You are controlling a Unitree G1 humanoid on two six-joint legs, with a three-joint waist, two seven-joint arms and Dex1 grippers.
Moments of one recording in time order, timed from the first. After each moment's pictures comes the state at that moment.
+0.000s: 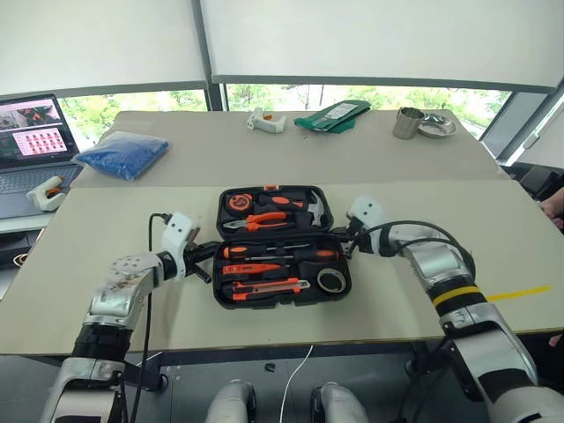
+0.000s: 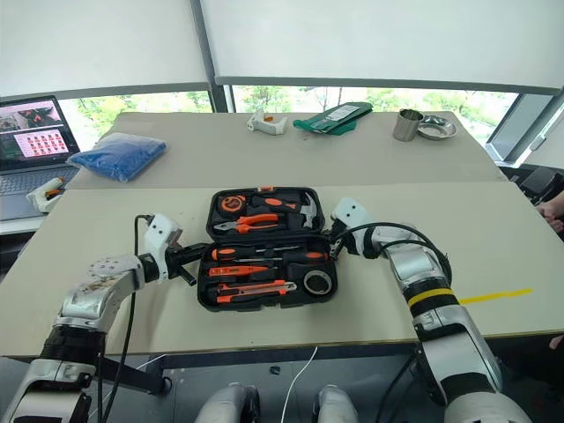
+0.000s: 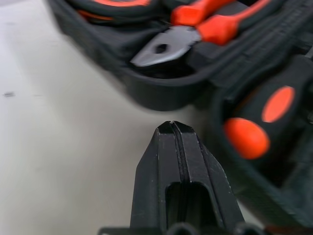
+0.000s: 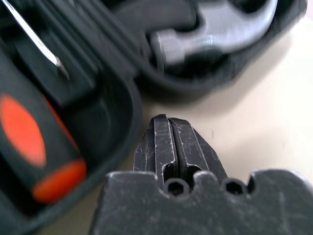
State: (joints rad) left arm -0.43 0.57 0.00 0.24 -0.29 0.39 -0.79; right arm -0.77 -0.50 0.22 0.58 0.05 0.18 0.88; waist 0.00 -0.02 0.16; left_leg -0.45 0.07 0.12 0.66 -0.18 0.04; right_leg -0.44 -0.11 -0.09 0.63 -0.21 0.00
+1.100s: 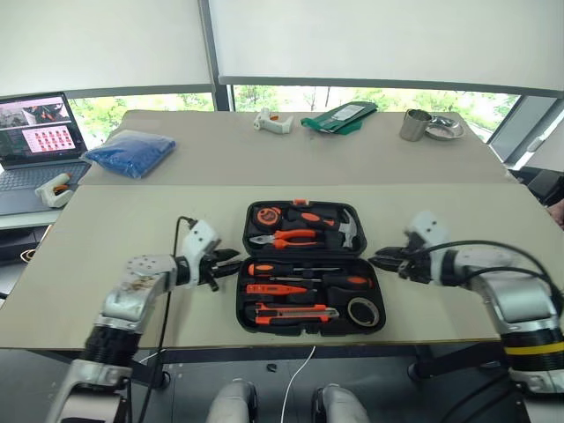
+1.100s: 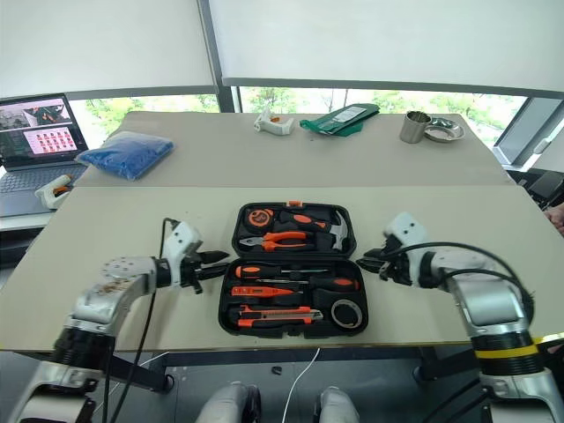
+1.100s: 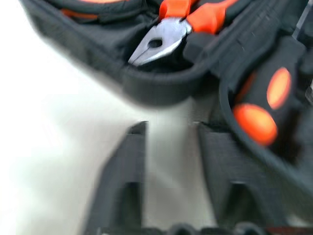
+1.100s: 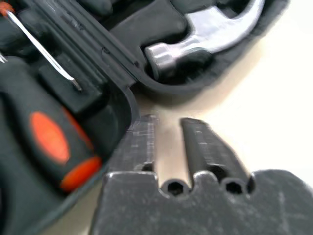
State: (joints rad) left arm -0.41 0.63 -0.03 0.07 -0.27 0.56 -0.95; right arm -0.43 -0.77 -0.06 -0.10 0.30 0.88 0.92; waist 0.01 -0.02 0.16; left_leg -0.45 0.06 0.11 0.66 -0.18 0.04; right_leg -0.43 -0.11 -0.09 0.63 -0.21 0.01
